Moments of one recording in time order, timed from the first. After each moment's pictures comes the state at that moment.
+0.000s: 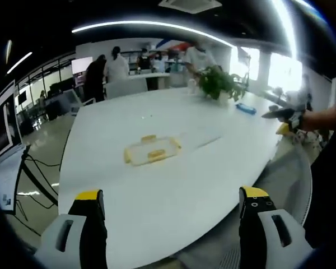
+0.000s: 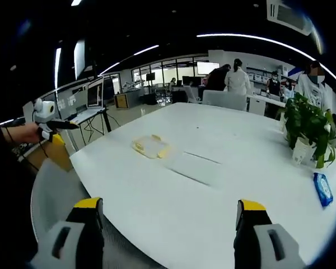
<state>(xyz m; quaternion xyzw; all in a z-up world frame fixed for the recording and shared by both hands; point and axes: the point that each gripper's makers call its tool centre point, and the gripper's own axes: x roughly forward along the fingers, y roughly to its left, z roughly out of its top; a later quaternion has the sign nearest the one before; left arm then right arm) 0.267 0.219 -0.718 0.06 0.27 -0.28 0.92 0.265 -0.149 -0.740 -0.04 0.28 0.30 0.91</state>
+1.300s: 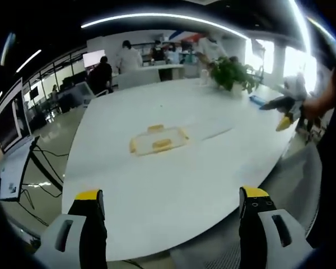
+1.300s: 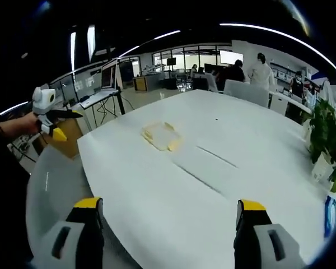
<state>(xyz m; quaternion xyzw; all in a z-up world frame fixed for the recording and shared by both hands) 0.263 0.207 -0.738 0.07 0.30 -0.22 0.93 0.299 -0.120 -0.763 -0.09 0.32 0.38 0.86</state>
